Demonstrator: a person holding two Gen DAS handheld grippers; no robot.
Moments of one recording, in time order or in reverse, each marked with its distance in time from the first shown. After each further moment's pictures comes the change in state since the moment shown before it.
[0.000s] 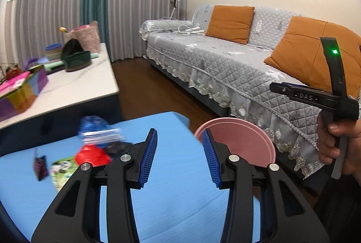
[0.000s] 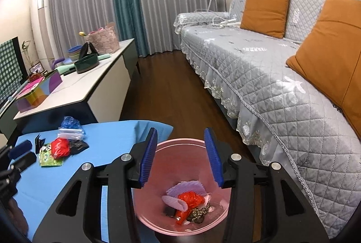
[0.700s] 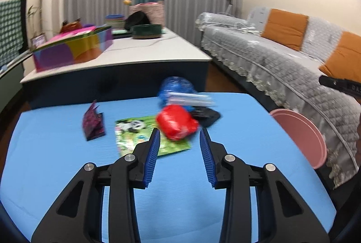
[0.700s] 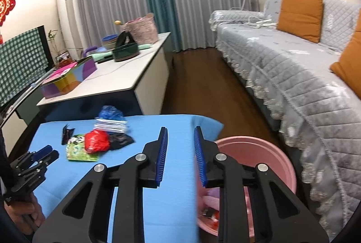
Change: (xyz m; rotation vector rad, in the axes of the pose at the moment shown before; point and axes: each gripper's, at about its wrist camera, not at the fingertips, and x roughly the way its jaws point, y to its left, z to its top) left arm -0.009 0.126 -0.069 -0.199 0.030 0.273; right arm 0.026 0.103 -0.014 -0.061 0.025 0.190
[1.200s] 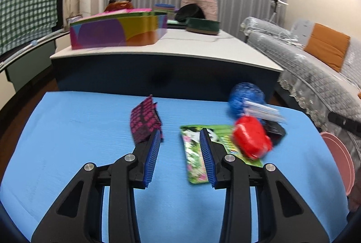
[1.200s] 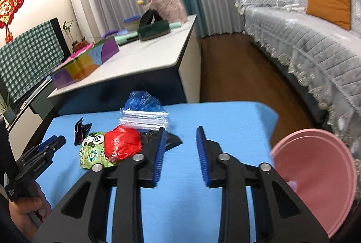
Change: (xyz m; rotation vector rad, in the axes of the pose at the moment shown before) left arm 0.045 0.082 0.009 -0.155 0.015 0.197; right arm 0.102 0.075 -0.017 0.014 0.094 0.144
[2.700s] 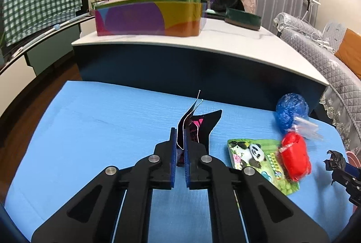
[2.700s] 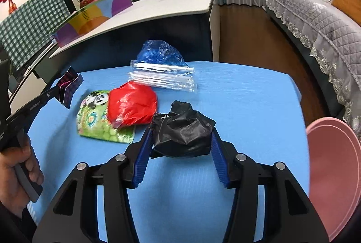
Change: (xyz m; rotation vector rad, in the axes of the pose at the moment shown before) left arm 0.019 0.033 0.022 -0.081 0.079 0.162; right arm 0.035 0.028 -0.020 -0.104 0.230 0.039
